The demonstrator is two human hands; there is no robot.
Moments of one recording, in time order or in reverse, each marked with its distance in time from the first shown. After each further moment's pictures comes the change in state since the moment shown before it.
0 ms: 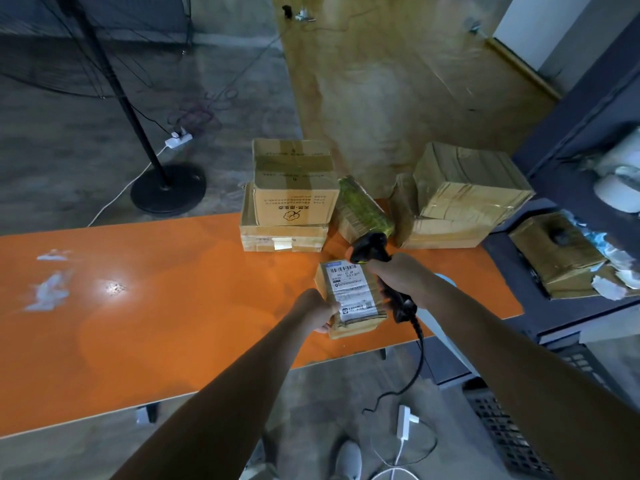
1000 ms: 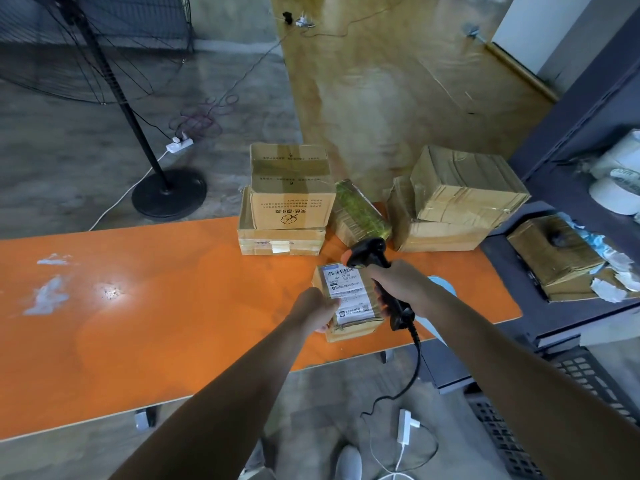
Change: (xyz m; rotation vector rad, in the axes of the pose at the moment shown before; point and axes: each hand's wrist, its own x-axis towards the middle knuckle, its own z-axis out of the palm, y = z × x) left_hand 0.031 -0.010 0.014 0.142 0.054 0.090; right_hand 0.002 0.012 -0.003 0.103 -0.041 -0.013
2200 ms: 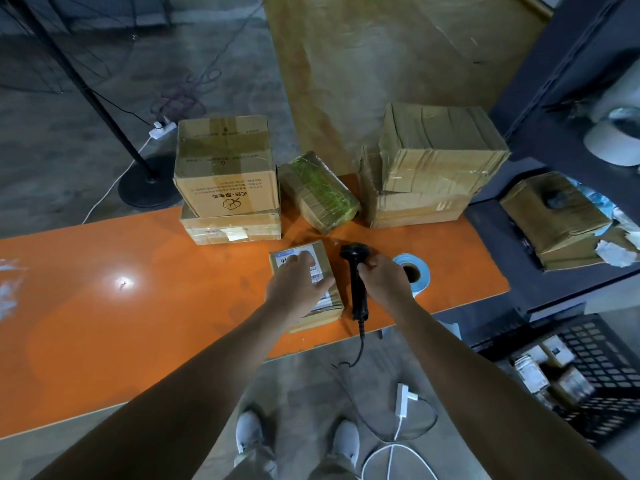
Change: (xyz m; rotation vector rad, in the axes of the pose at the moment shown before) left_hand 0.016 0.039 0.049 0.403 0.301 0.337; right_hand 0.082 0.104 -0.038 -0.362 0.352 -0.131
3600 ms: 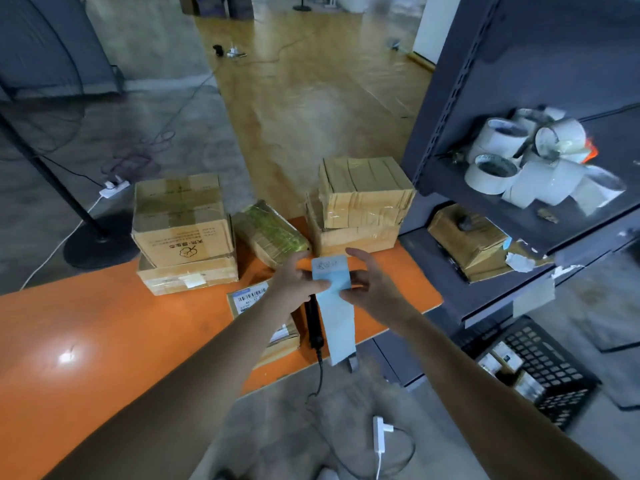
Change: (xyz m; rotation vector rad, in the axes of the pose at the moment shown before) left_hand 0.004 0.095 -0.028 -0.780 -0.220 -0.028; right_hand -0.056 0.015 -0.103 0.564 -0.121 -0.356
